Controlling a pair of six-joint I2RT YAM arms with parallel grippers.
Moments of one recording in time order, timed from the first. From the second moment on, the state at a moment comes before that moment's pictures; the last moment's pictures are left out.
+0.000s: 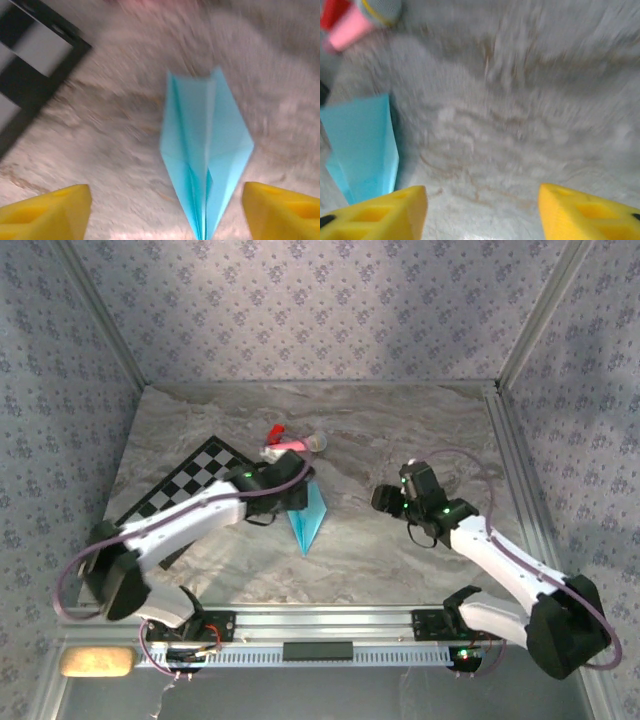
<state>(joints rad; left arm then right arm) -0.84 1.38 1.13 -0.82 -0.40 -0.76 0.49 1.07 0.71 -0.43 0.05 0.65</state>
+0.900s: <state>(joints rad) -0.07 1.40 0.48 0.29 -0.39 -0.09 -0.01 1.50 0.37 0.63 0.06 -0.06</state>
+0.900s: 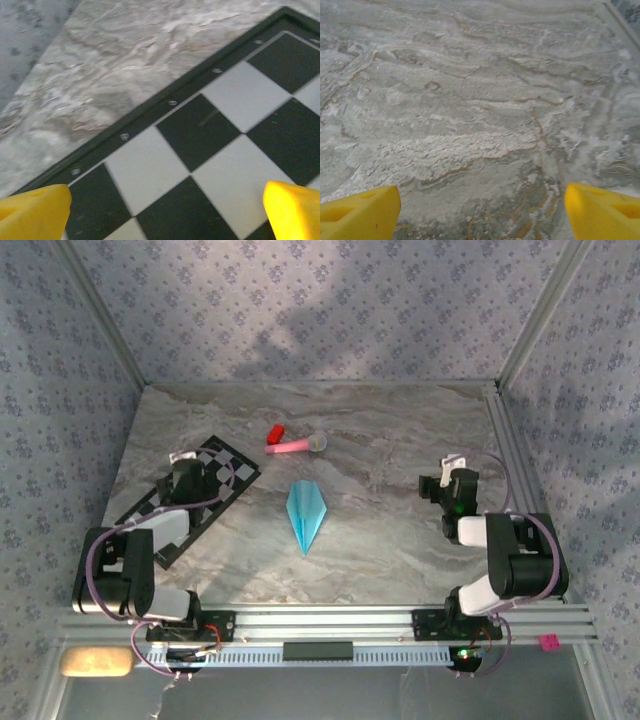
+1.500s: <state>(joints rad) 0.00 1.53 0.40 0.70 -0.16 -0.05 -0.02 1.51 0.38 0.68 0.06 -0.04</state>
